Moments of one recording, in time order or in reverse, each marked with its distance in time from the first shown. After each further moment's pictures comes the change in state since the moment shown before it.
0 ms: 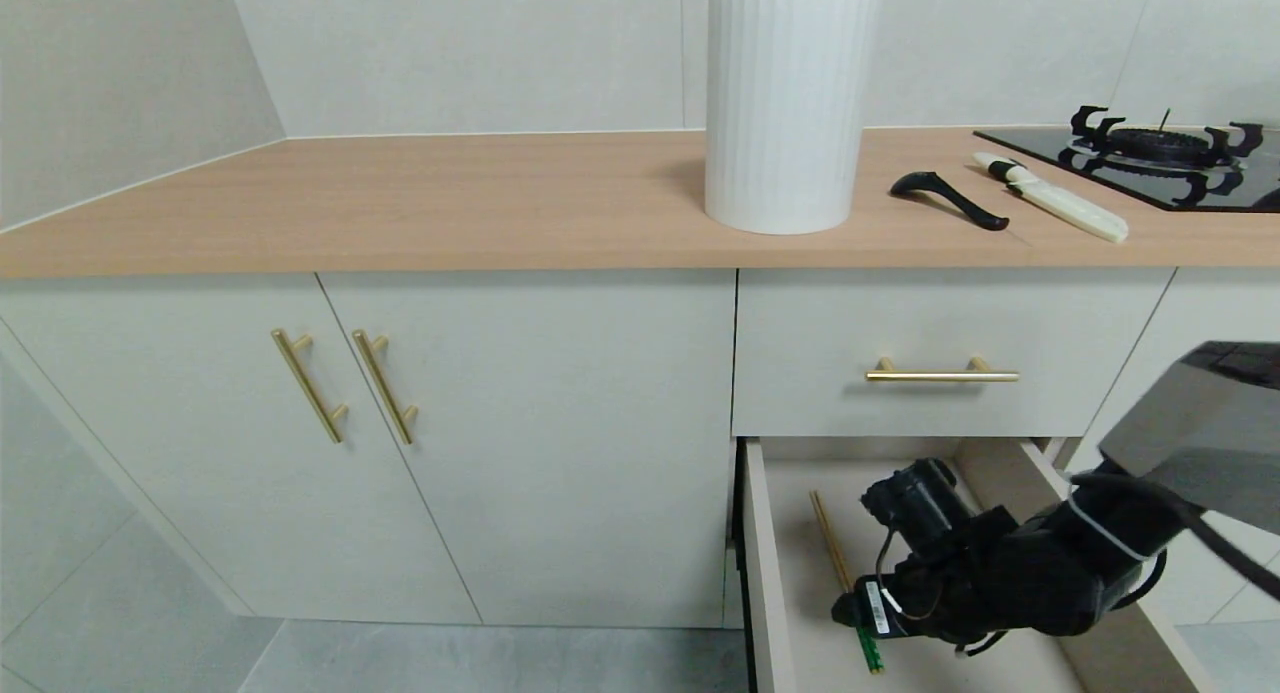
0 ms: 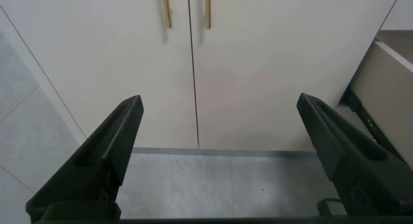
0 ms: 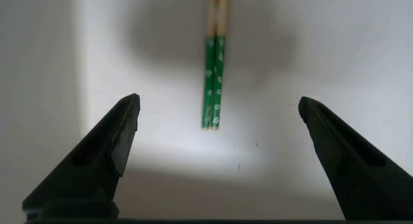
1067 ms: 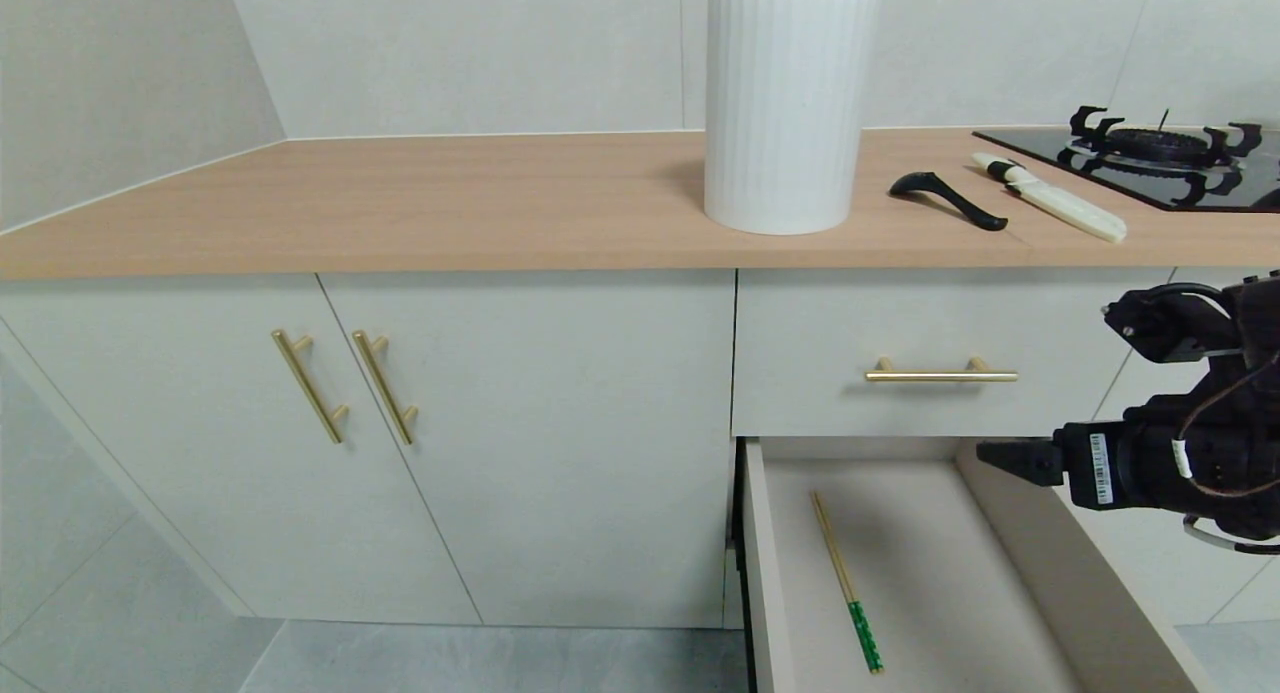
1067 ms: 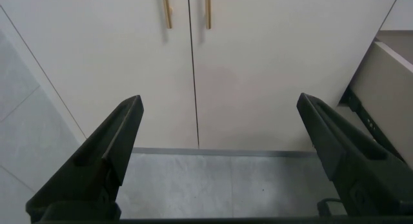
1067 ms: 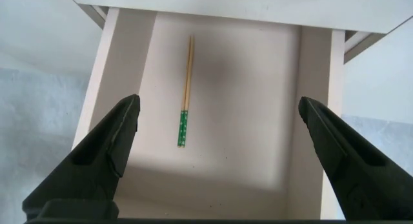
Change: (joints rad) left arm 0.000 0.000 0.000 0.000 0.000 0.000; right arm -0.140 -0.727 -0.031 0.284 -0.034 -0.206
